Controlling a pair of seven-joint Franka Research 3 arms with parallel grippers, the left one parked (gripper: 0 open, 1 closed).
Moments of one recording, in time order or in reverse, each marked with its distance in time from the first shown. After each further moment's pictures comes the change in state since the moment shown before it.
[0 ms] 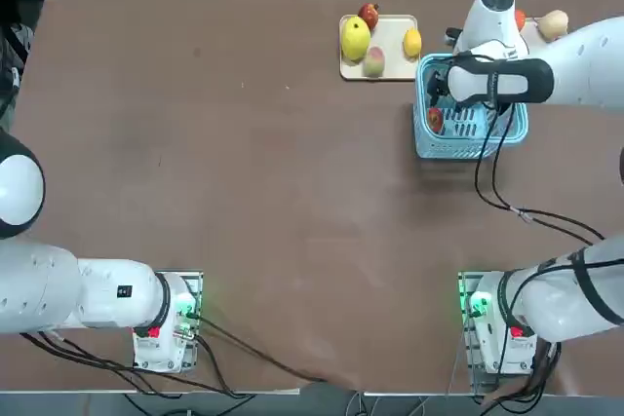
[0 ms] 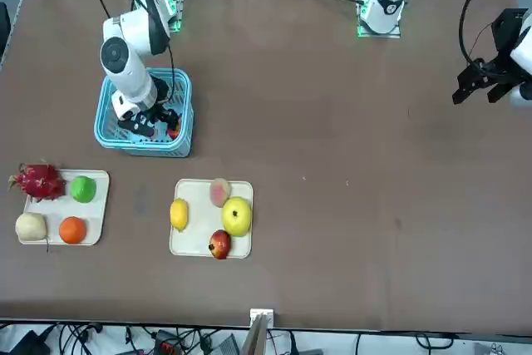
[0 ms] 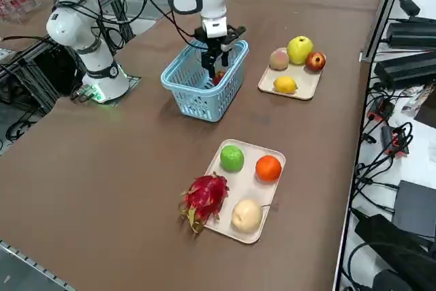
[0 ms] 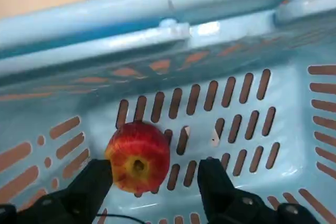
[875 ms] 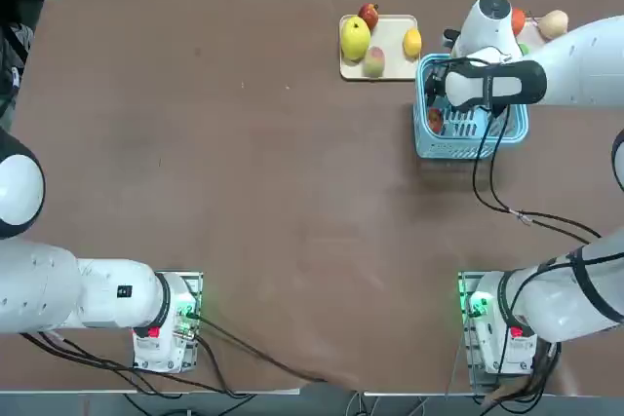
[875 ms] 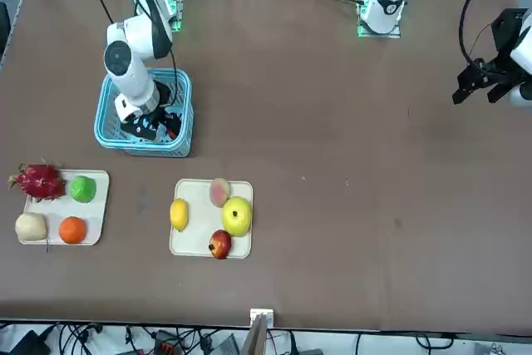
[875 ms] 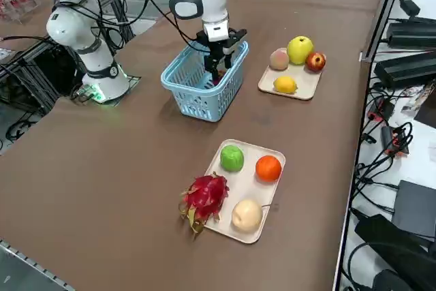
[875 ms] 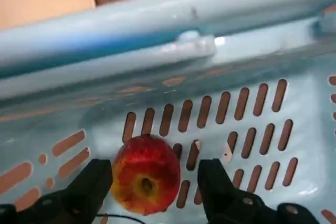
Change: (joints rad) arm 0.002 0.046 0.000 -0.006 0.010 0.096 0.001
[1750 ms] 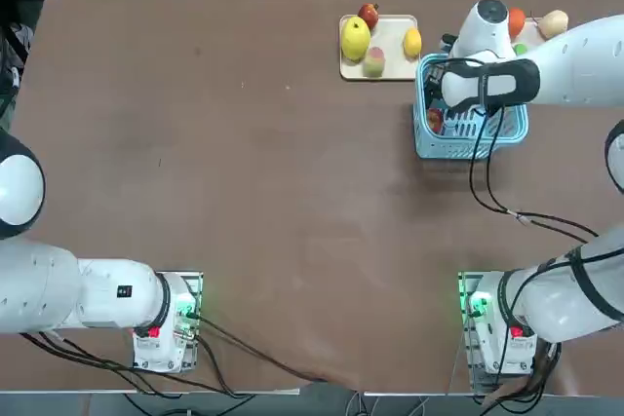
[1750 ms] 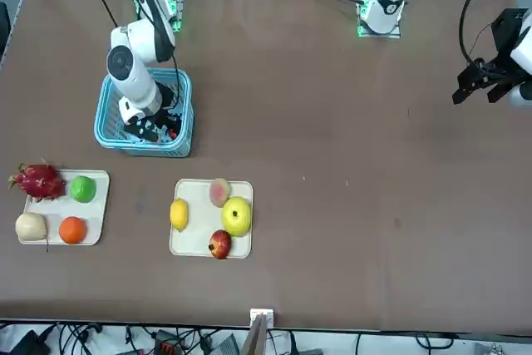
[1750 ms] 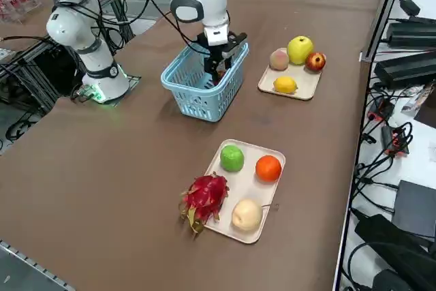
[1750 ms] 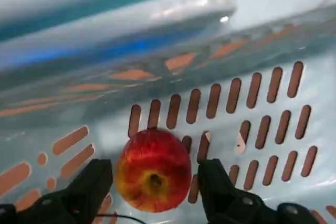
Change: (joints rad) arm 0.004 0.024 0.006 0.000 0.076 0.010 0.002
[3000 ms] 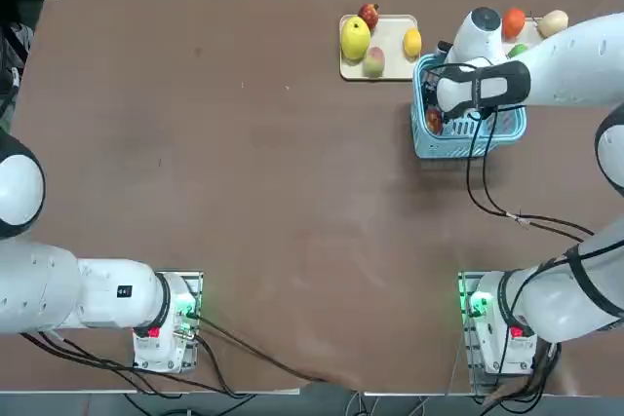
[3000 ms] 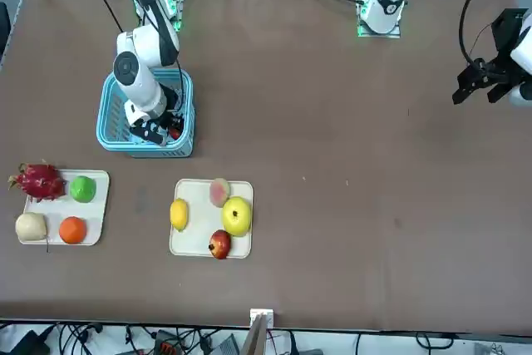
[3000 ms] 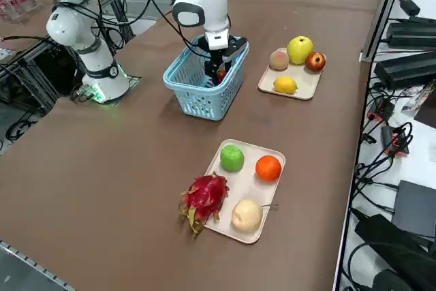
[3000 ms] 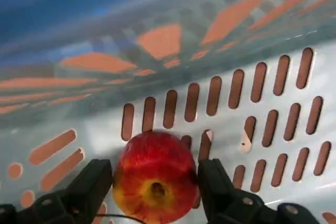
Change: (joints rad) arm 0.000 0.045 0.015 0.000 0.010 0.033 0.000
